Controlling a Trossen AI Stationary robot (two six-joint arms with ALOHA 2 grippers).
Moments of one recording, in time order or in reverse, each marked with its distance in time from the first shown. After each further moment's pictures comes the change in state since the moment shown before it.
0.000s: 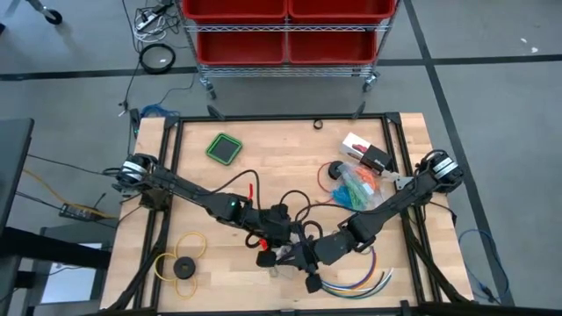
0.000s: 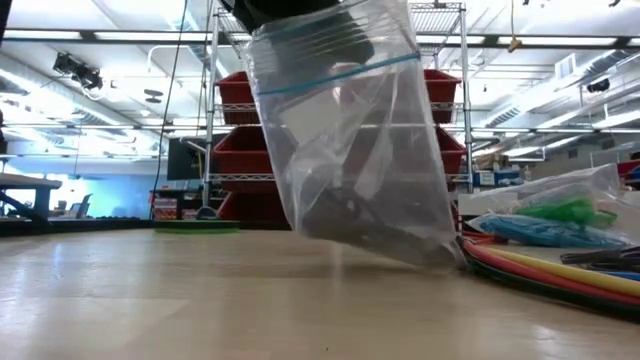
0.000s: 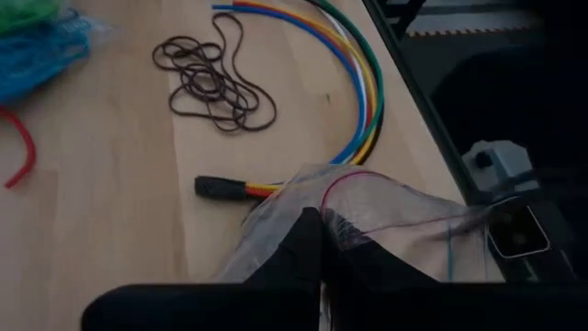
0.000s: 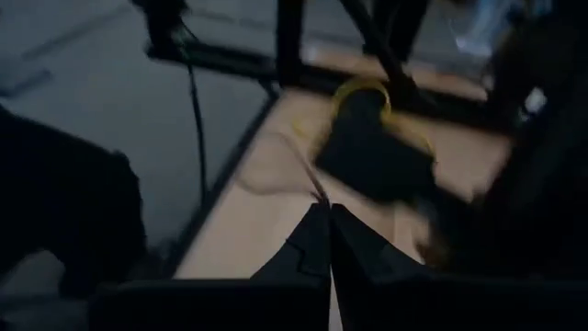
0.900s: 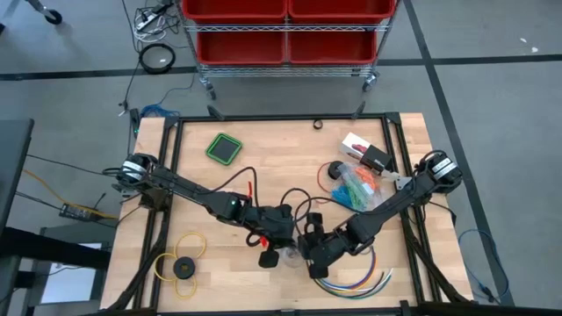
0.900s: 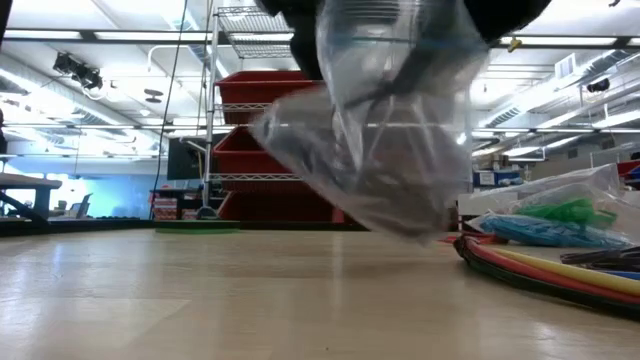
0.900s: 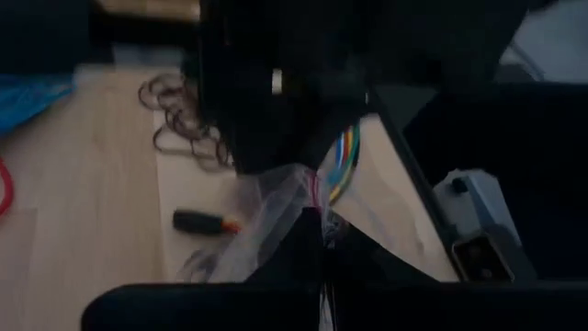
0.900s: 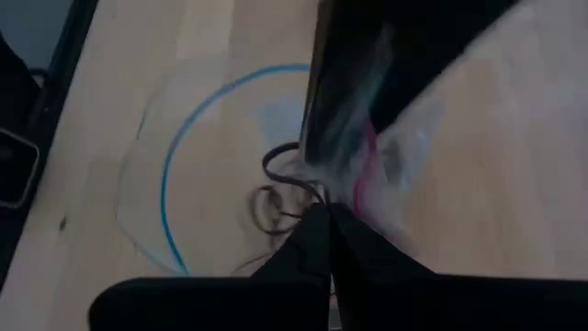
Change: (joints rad) left arm -0.001 0.000 0.016 0.058 0.048 -0.030; right arm 0.007 0.005 -0.003 -0.526 0.125 0.325
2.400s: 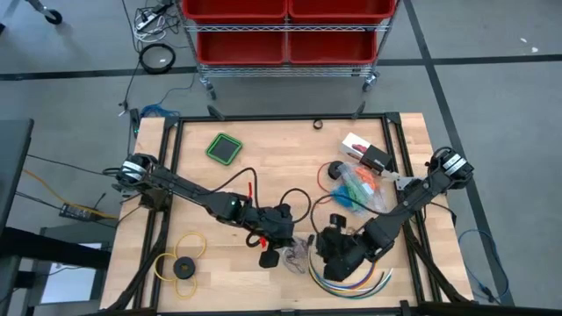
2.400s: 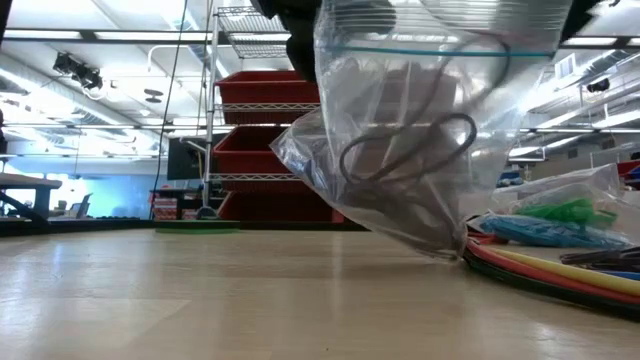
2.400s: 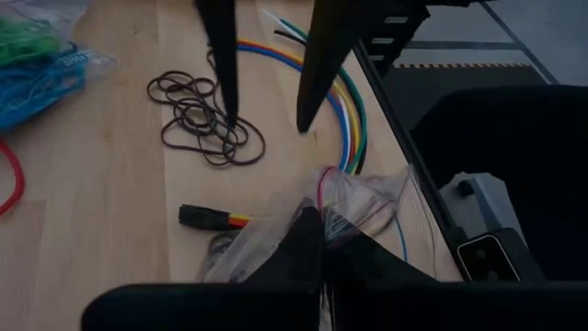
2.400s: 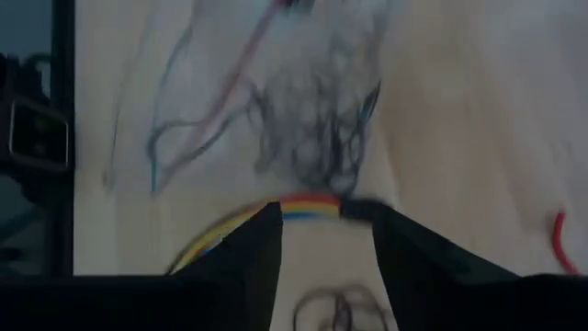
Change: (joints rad) left arm 0.000 0.000 0.000 -0.007 -0.027 -0.017; right arm 0.102 -0.095 0.000 -0.243 0.035 0.353
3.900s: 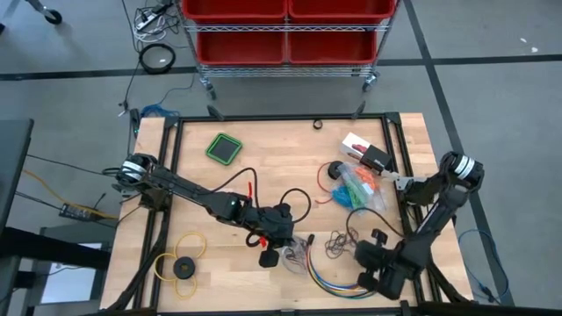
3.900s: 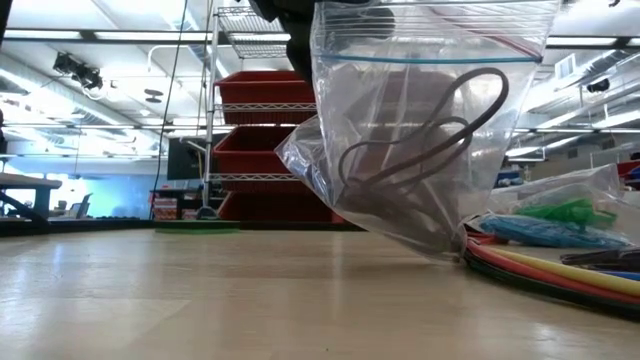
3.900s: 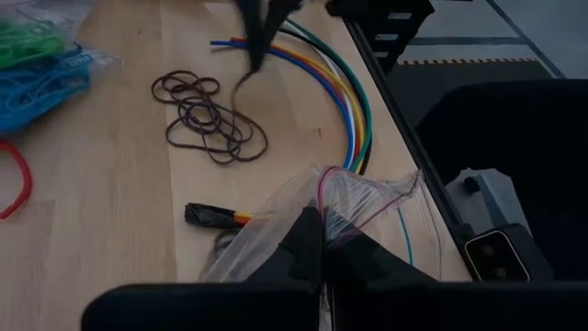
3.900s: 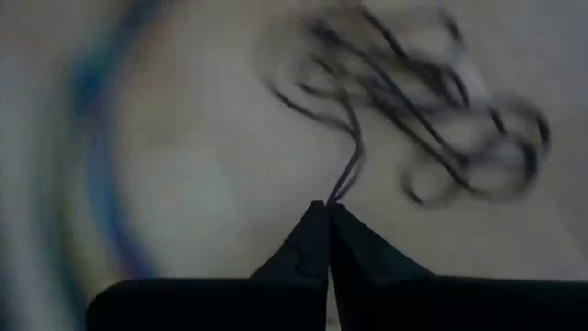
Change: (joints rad) left arm 0.002 0.000 -0.003 -0.002 -0.006 0.017; right arm 0.368 -0.026 -0.371 0.013 0.029 0.719
